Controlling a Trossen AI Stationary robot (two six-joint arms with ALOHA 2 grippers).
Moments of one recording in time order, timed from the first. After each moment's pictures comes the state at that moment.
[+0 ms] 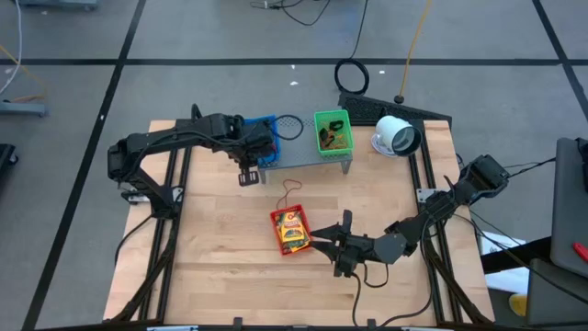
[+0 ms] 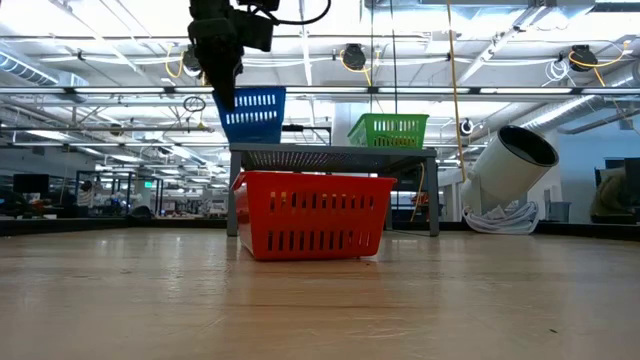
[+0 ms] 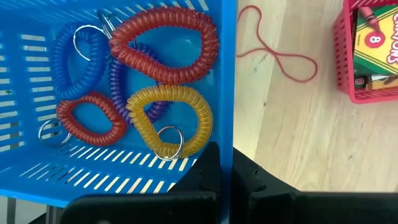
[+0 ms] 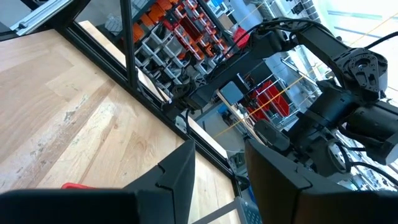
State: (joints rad) left arm 0.28 1.58 1.54 -1.23 -0.10 0.15; right arm 0.60 1.55 0.84 0.69 0.76 -0.80
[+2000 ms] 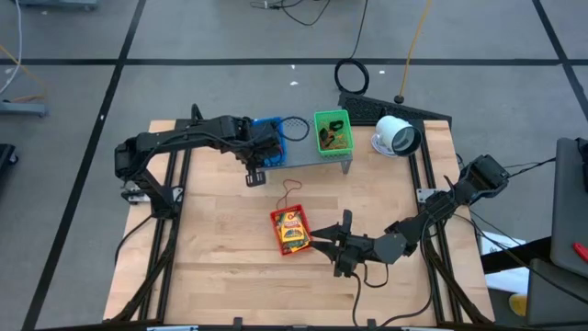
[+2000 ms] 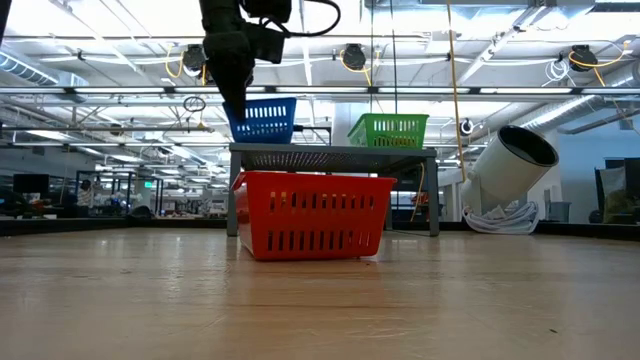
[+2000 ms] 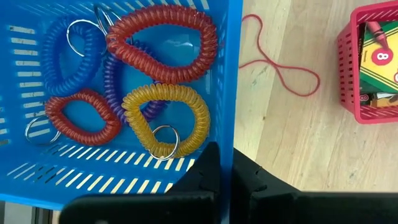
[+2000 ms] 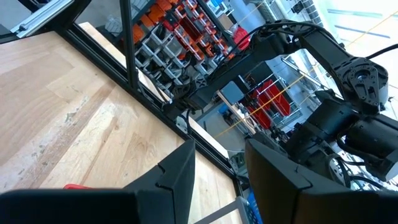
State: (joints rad) left arm 0.28 1.64 1.54 -1.18 -0.08 0.12; right arm 0.60 1.54 0.84 0.69 0.76 -0.79
